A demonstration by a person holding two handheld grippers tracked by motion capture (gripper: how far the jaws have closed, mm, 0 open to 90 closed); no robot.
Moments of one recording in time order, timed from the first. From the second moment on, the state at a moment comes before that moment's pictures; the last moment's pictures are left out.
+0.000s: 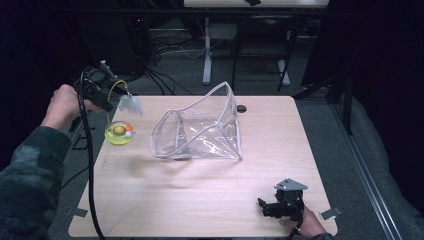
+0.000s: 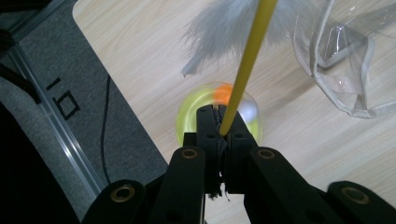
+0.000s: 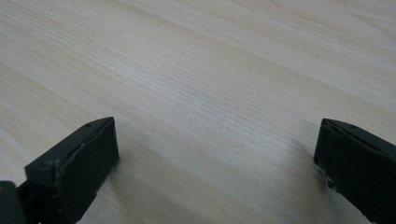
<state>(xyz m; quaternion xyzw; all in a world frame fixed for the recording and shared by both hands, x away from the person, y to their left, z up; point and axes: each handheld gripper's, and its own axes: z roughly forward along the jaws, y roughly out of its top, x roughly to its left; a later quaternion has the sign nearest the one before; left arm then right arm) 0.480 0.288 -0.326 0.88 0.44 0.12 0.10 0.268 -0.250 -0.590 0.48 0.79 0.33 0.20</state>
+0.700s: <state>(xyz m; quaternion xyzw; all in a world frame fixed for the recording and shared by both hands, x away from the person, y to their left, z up) 0.487 0.274 -0.295 0.88 0.43 0.14 0.11 0.267 -0.250 -0.590 0.48 0.79 0.33 0.20</state>
